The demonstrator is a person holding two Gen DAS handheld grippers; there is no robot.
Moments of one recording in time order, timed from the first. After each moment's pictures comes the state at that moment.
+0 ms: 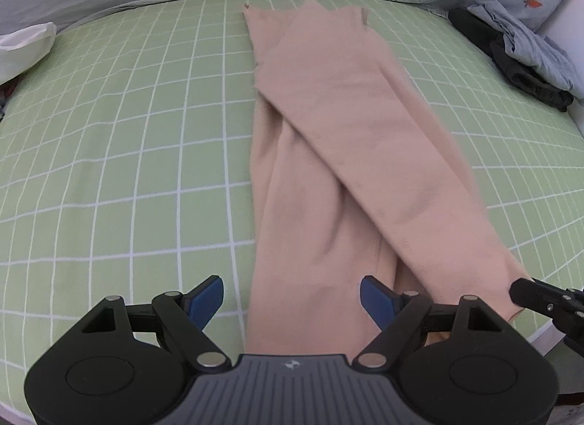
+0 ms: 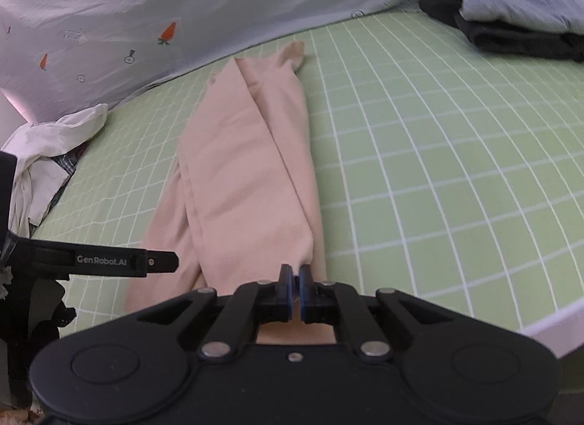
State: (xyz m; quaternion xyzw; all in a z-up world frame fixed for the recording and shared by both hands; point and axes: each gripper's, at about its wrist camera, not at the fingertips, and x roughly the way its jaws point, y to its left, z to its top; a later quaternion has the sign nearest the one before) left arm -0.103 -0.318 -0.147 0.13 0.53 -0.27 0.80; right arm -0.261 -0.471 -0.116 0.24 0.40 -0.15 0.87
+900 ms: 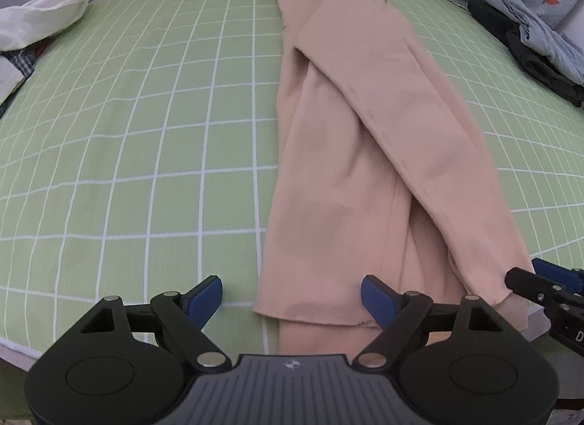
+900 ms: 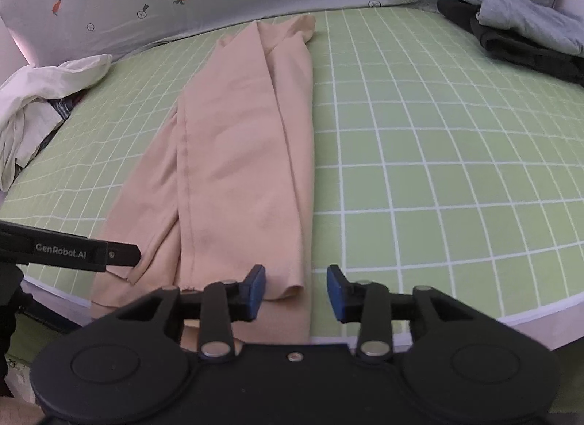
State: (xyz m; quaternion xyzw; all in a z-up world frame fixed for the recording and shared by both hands) left arm -0.134 -0.289 -0.160 0.12 0.55 -0.23 0.80; right arm -0.273 -0.461 -0.134 0.17 0.44 -0.14 0.87
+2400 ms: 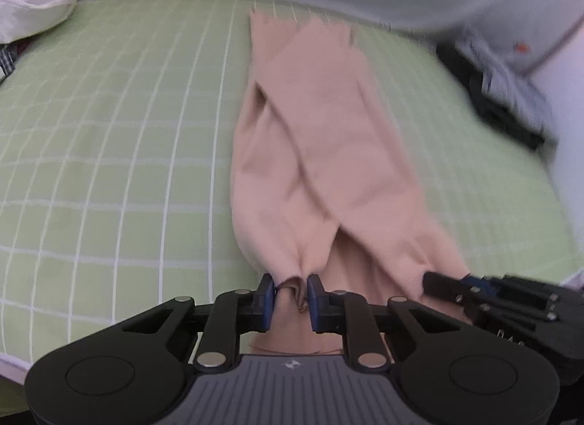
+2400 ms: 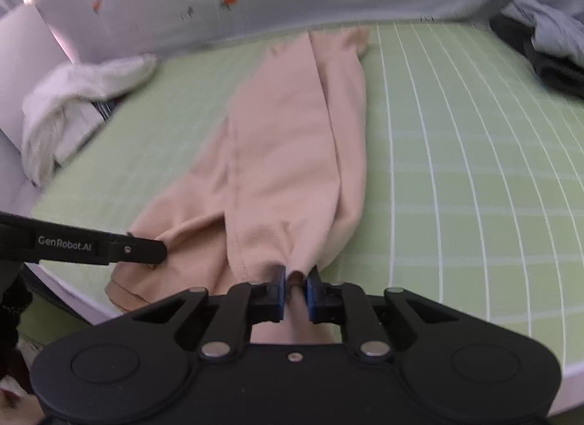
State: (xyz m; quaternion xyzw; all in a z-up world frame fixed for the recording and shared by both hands) left arm -0.150 -0.314 -0.130 0.02 0.53 -0.28 0.80; right arm -0.249 -0.478 -0.117 0.18 0.42 -0.06 0.89
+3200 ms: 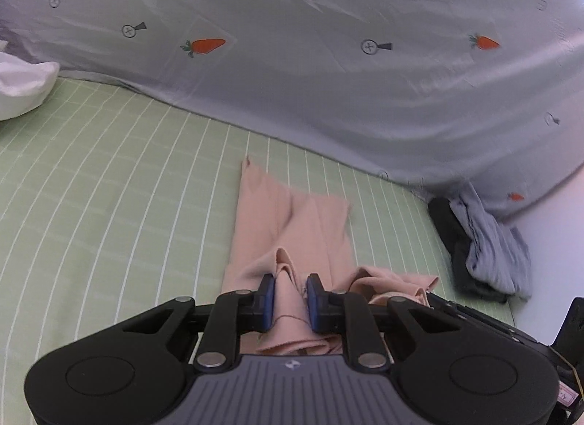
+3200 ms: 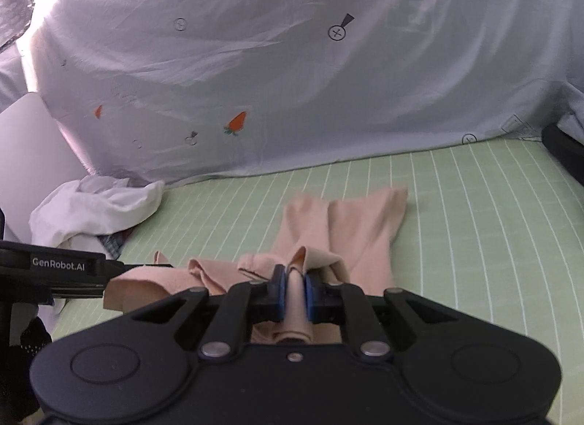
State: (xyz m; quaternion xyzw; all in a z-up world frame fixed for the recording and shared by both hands) left arm 0.025 -0.337 -0.060 -0.11 0.46 -0.28 0.84; right arm -0.085 -0.582 -0.065 0.20 0.30 -0.04 0.93
